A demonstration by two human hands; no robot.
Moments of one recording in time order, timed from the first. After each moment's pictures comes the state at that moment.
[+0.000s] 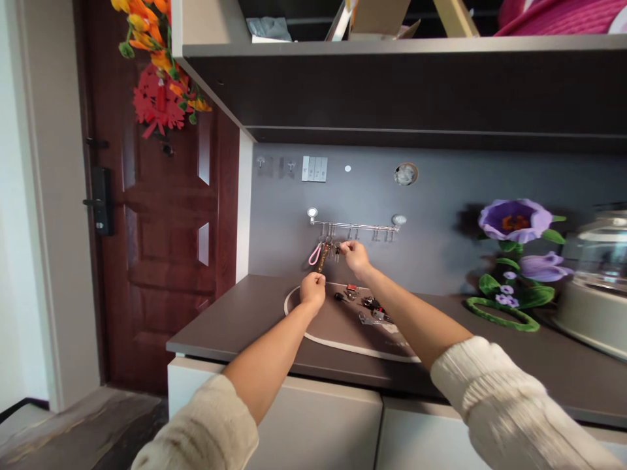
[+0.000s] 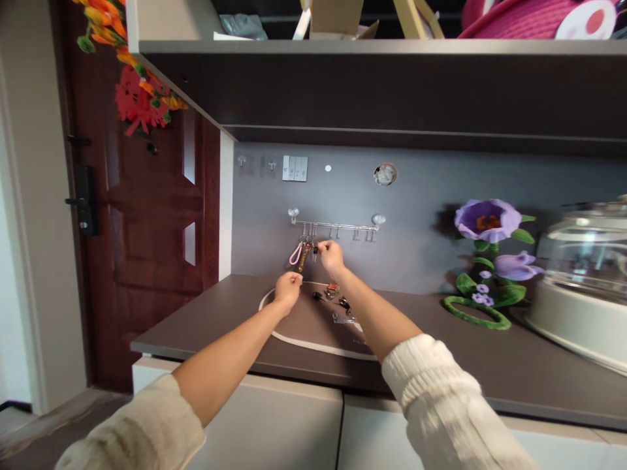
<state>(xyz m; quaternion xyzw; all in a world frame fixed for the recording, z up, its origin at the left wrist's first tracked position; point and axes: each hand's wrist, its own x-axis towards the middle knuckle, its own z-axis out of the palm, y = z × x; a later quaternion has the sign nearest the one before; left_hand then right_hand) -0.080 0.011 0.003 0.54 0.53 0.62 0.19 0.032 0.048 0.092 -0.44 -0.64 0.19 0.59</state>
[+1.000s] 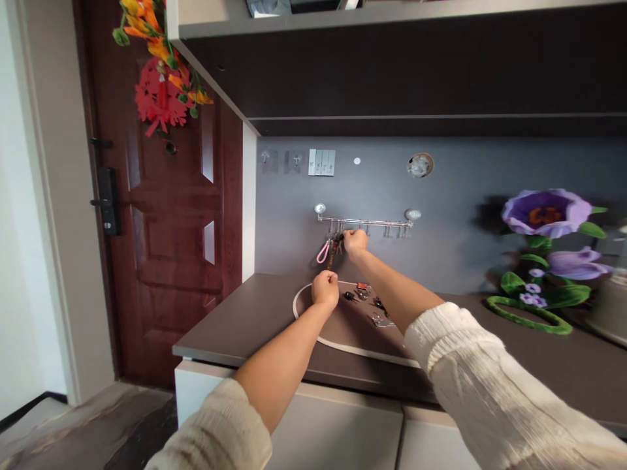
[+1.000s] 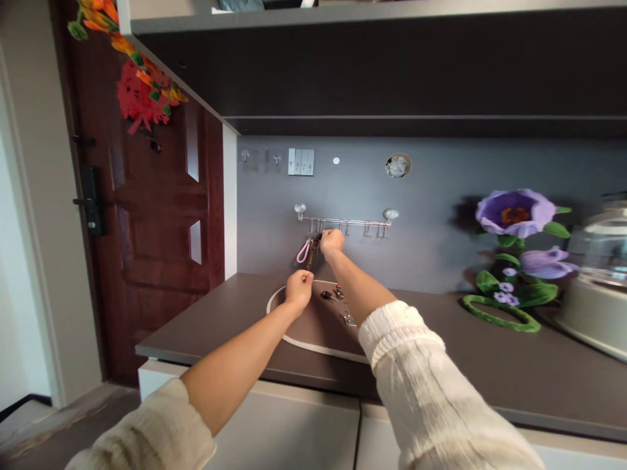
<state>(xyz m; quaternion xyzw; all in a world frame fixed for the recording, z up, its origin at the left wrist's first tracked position) -0.076 0.008 0.007 0.57 0.53 0.61 0.18 -0.002 0.085 0.113 -0.55 -0.56 0.08 0.62</state>
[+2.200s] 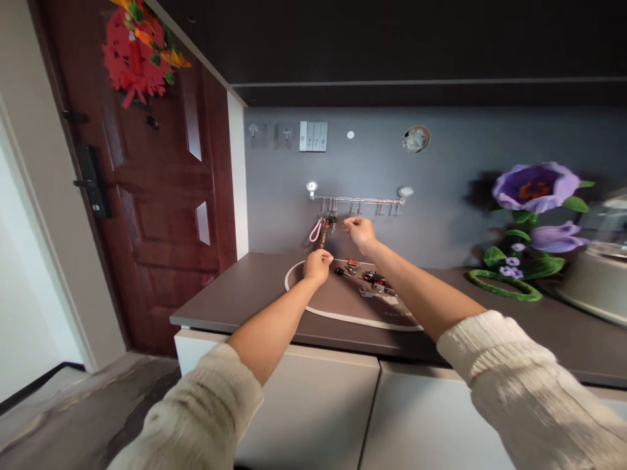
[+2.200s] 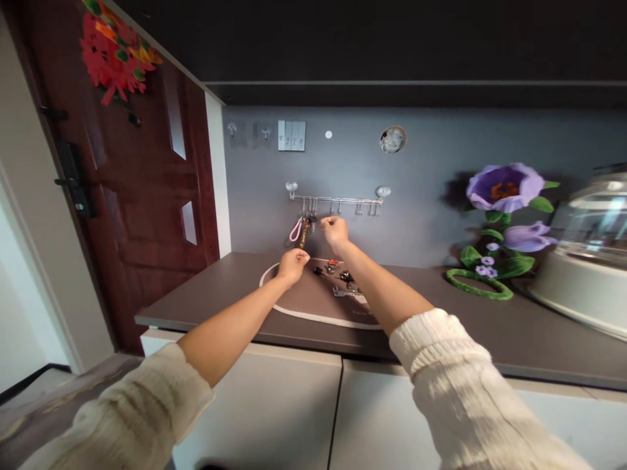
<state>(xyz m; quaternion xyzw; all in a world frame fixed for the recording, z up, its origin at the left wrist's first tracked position) -0.082 0.007 0.005 0.63 0.52 0.55 0.17 0.035 0.043 0.093 -0.46 -0.62 0.24 0.60</state>
